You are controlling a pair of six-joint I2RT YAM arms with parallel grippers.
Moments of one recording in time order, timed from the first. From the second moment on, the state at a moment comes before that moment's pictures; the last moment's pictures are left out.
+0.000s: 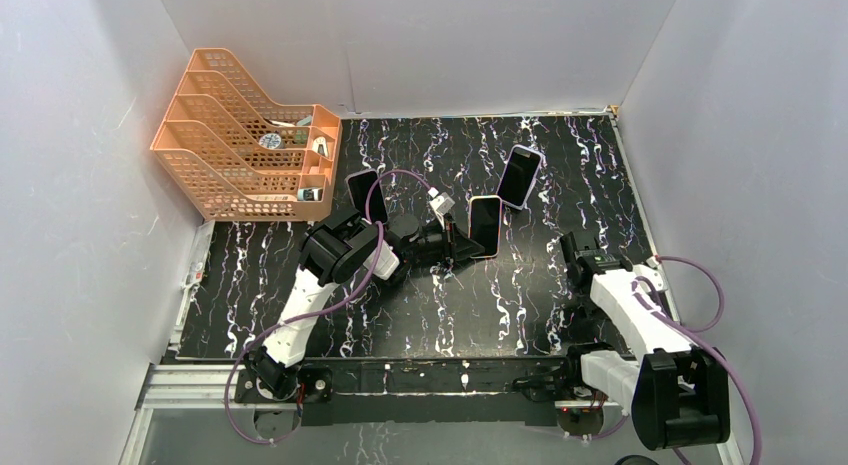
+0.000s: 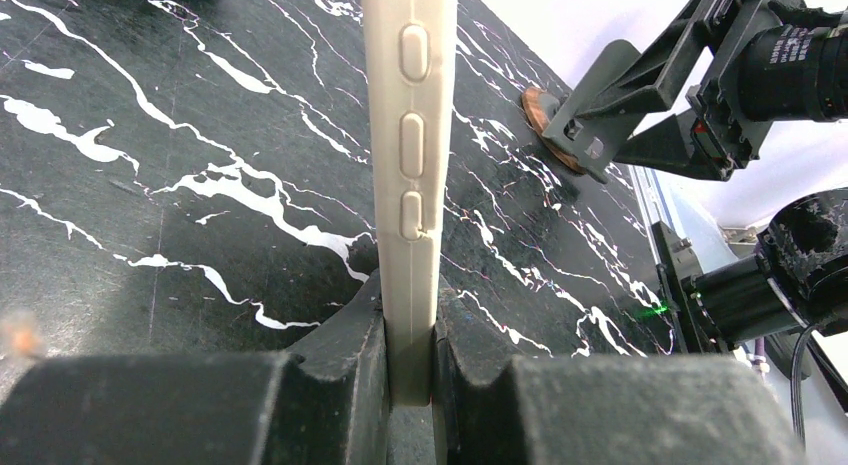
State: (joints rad) left arm -0.72 2.37 1.03 1.33 0.64 -0.63; right arm 0.15 1.04 0.54 -0.92 0.72 1.53
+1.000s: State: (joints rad) left arm -0.71 2.39 1.04 1.37 0.66 -0.65; right arm 0.15 1.24 0.56 -0.54 0.66 1.22
